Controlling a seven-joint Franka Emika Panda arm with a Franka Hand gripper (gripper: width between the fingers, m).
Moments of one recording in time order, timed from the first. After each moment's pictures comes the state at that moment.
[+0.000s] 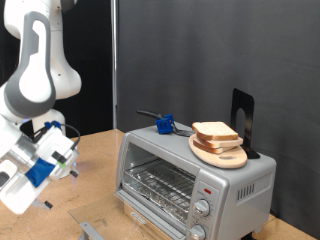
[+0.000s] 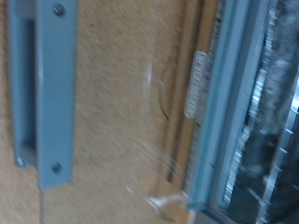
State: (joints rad) arm 0.11 0.04 -0.65 -2.46 0.98 2.12 -0.46
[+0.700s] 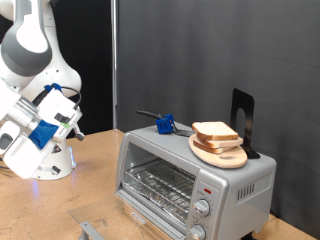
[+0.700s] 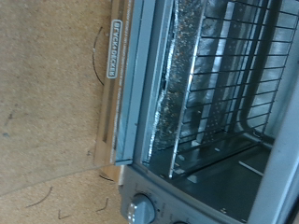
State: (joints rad) arm 0.11 -0.16 -0.63 -2.47 0.90 2.07 -0.32
